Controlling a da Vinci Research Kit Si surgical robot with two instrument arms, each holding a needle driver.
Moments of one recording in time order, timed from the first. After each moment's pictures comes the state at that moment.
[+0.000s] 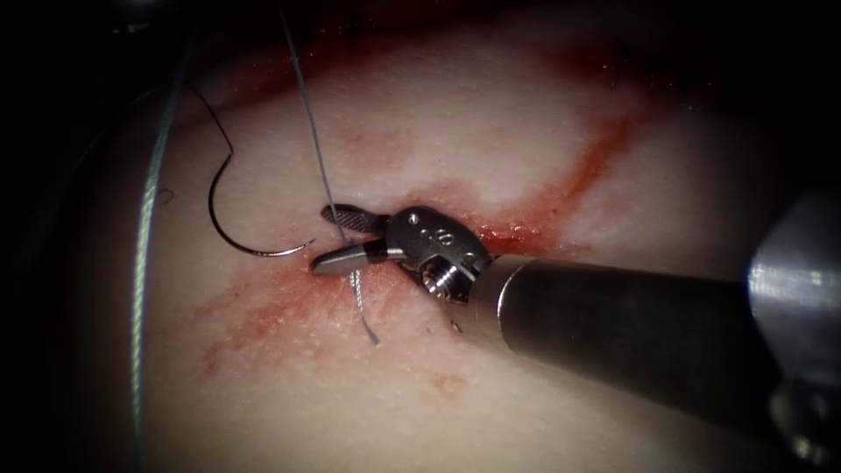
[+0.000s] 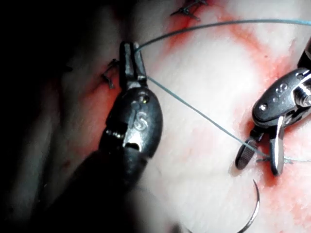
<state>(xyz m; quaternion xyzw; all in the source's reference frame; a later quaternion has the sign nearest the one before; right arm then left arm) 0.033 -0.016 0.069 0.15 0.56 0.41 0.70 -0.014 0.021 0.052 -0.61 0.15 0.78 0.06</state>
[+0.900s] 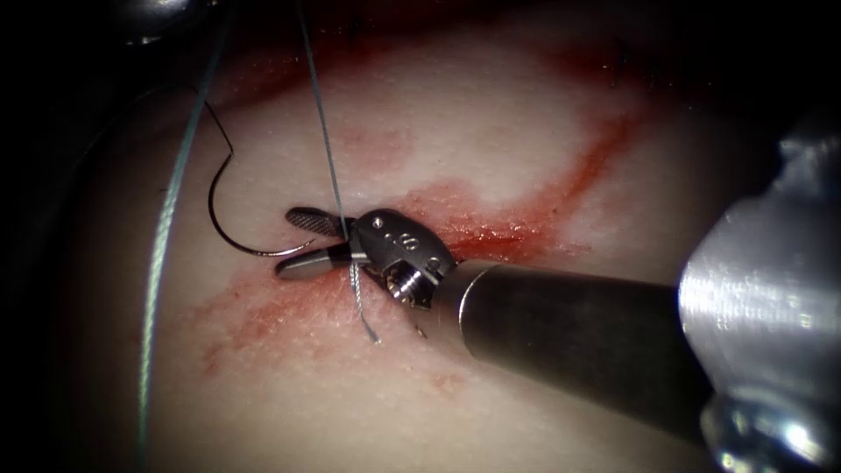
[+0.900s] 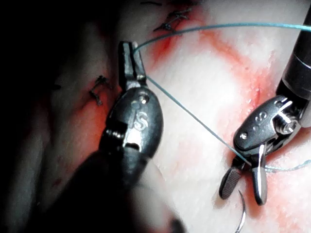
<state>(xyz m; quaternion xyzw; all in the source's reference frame) 0.036 -0.016 0.068 0.17 0.58 0.40 0.69 -0.016 0.019 0.049 -0.61 0.16 0.77 0.05</state>
